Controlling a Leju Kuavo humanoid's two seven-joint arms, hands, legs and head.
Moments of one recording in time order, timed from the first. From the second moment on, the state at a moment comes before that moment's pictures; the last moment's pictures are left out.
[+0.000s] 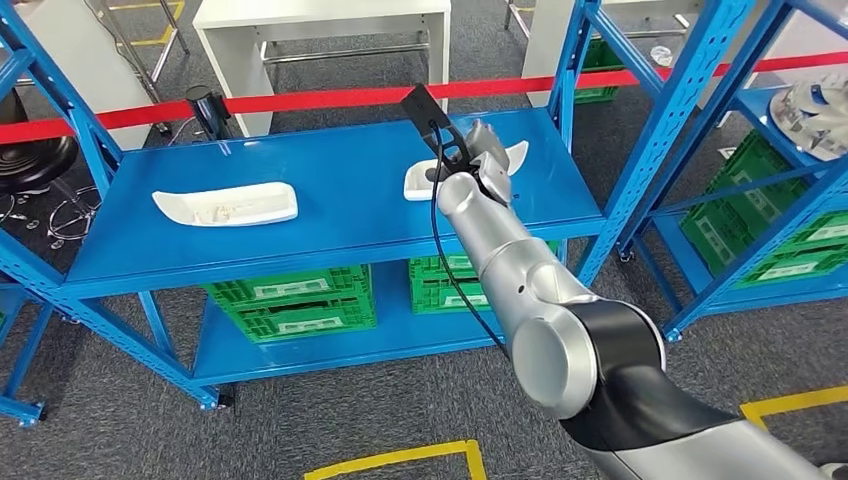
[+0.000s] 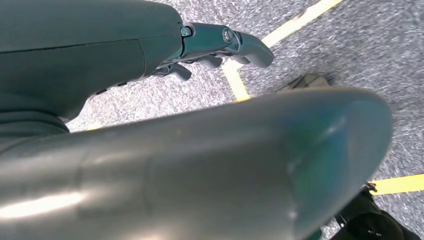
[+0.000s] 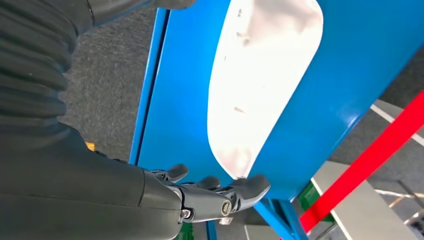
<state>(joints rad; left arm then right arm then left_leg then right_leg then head) -0.14 -0.14 0.59 -0.20 -0.85 -0.35 -0.07 -1.07 0.25 -0.14 -0.30 1.25 -0.30 0.16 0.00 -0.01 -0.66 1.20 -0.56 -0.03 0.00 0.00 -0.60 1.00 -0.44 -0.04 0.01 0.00</state>
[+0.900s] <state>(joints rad) -0.14 -0.14 0.60 -0.20 -0.87 -0.35 -0.08 -1.01 0.19 -0.17 -0.30 1.22 -0.31 0.17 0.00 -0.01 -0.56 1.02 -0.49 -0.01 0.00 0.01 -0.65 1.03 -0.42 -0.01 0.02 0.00</state>
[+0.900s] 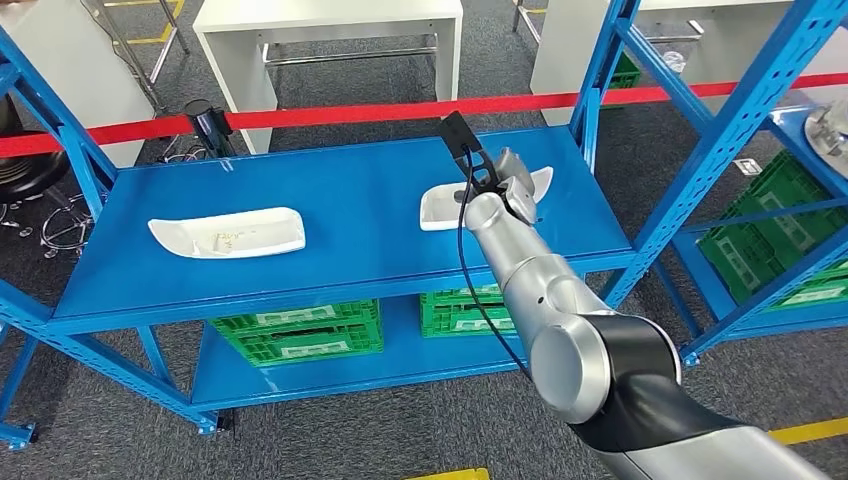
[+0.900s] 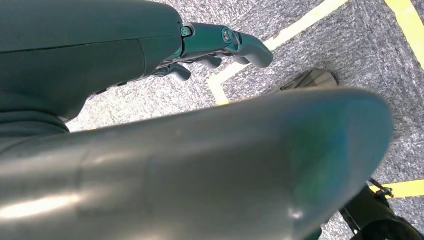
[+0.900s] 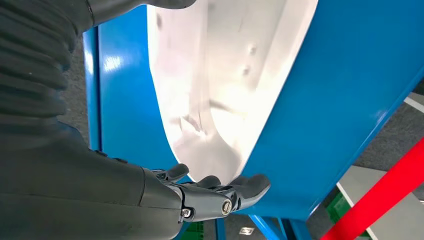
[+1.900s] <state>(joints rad) -0.14 -0.16 0.63 -0.20 -0.88 -0.35 -0.07 -0.93 0.16 -0.16 -0.29 1.32 -0.25 0.11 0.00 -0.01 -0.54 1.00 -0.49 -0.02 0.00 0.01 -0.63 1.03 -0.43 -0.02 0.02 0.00</state>
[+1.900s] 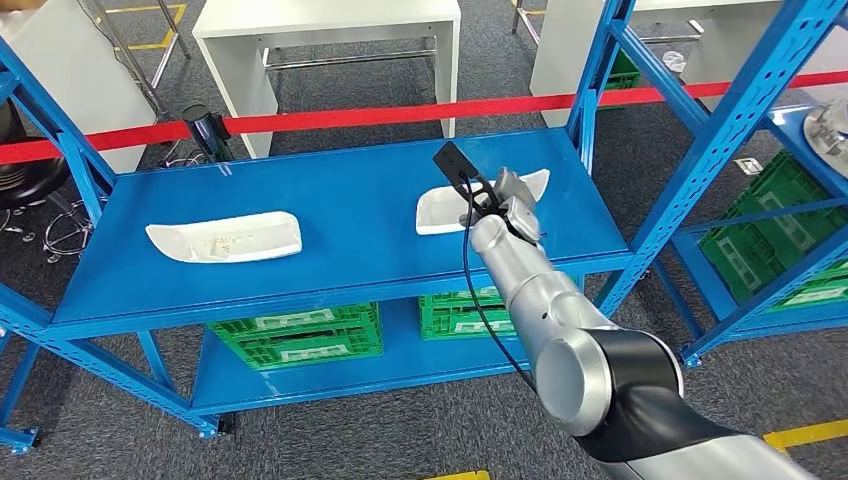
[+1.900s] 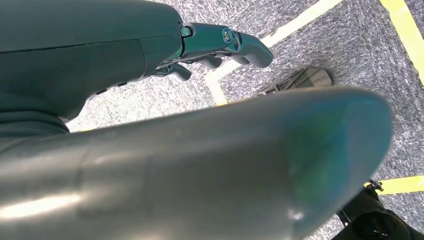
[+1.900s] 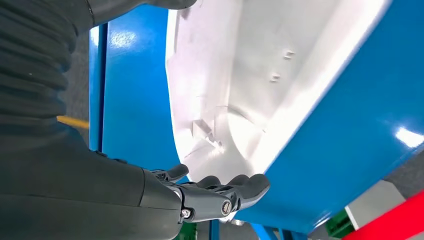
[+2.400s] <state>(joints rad) -0.15 -0.16 0.63 -0.20 -0.90 -0.35 -0.05 -0.91 0.16 -0.07 -0.28 1.37 -0.20 -0.05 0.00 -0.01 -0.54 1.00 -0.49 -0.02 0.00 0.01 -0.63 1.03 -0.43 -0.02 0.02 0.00</state>
